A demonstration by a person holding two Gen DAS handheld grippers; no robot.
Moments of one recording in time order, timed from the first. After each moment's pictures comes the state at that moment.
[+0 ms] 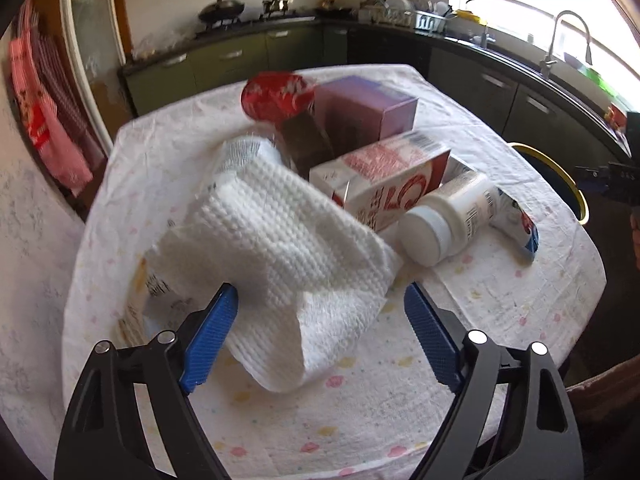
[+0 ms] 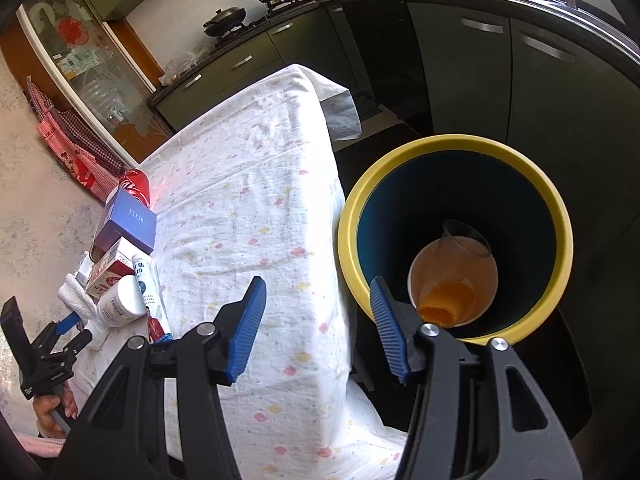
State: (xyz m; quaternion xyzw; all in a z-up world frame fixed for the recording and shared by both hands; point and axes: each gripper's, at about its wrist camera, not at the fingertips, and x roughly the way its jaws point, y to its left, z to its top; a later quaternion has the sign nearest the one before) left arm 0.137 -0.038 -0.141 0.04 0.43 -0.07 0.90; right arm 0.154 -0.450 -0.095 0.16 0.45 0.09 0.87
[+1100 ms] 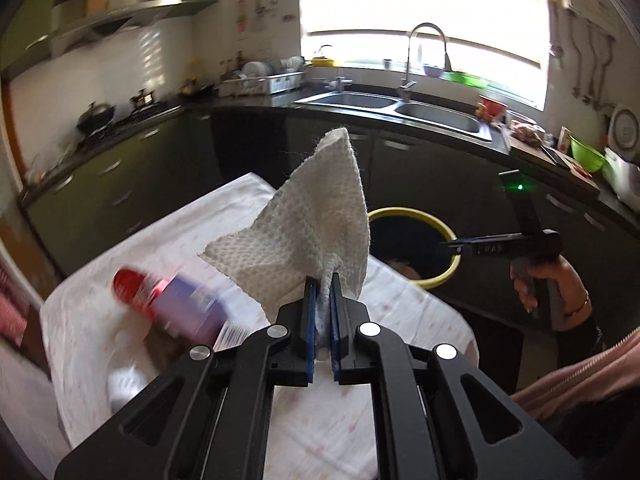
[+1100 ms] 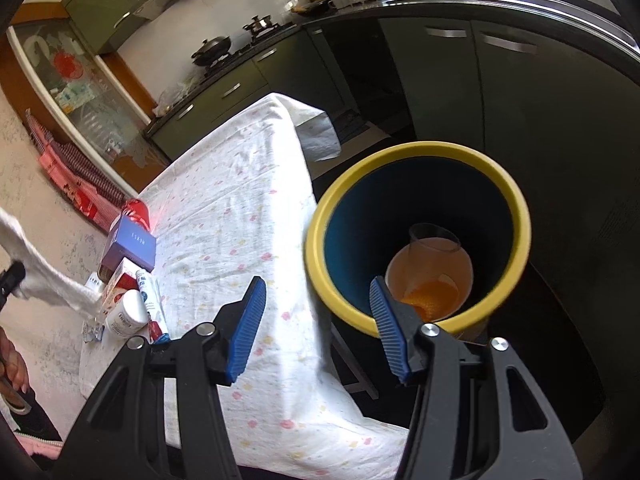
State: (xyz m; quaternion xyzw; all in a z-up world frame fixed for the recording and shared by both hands) left arm 0.142 -0.172 0.012 0.13 0.31 -0.31 0.89; right arm 0.124 -0.497 -0.089 0.21 0.42 0.07 0.88
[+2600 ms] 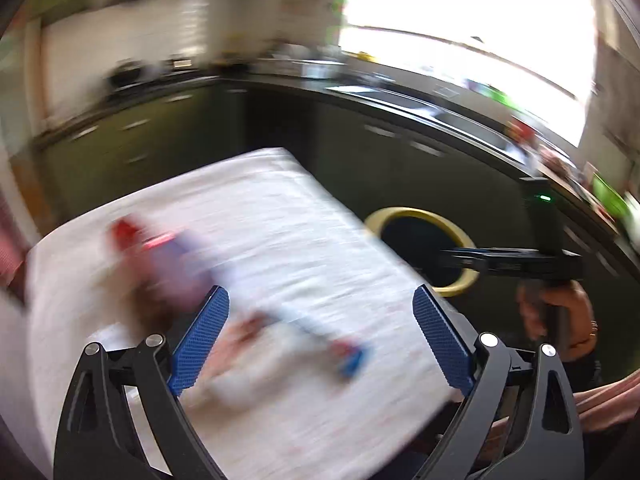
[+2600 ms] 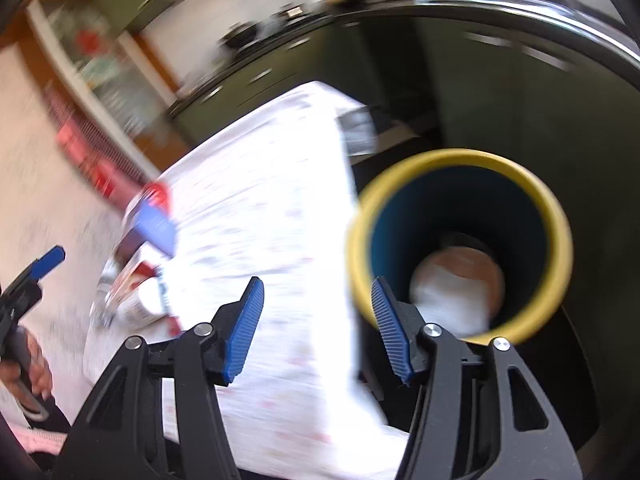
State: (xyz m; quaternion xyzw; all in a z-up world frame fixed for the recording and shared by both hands) left arm 0.141 -0.125 -0.013 0.03 0.34 -0.21 0.92; right arm 0.150 -0.447 -0.080 0.16 0.43 0.14 0.88
